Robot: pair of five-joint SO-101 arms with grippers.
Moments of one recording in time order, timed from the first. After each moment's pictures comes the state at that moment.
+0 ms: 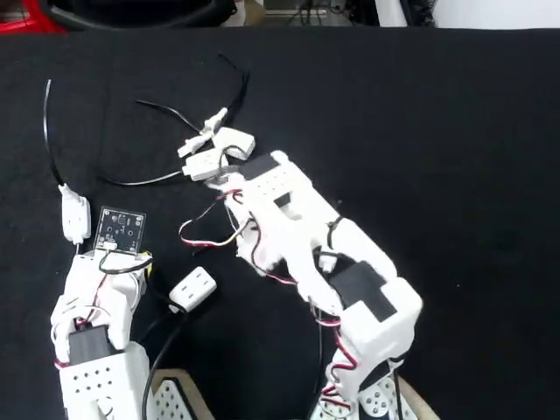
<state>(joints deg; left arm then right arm) -20.3 -98.4 96.7 52.6 -27.4 -31.7 15.8 13.1 87.6 12.9</state>
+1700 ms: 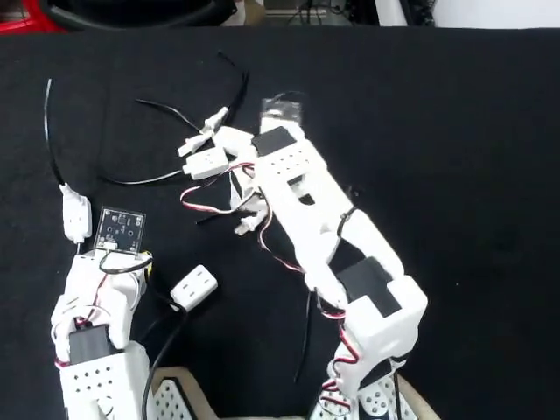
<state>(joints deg) -20.3 -98.4 96.7 52.6 -27.4 -27.8 15.7 1.2 78.1 -43.2</state>
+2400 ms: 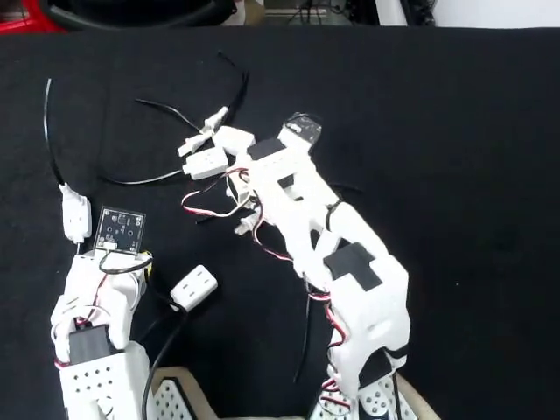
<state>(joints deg) -20.3 -98.4 96.7 52.6 -27.4 -27.6 24.7 2.0 68.1 -61.8</state>
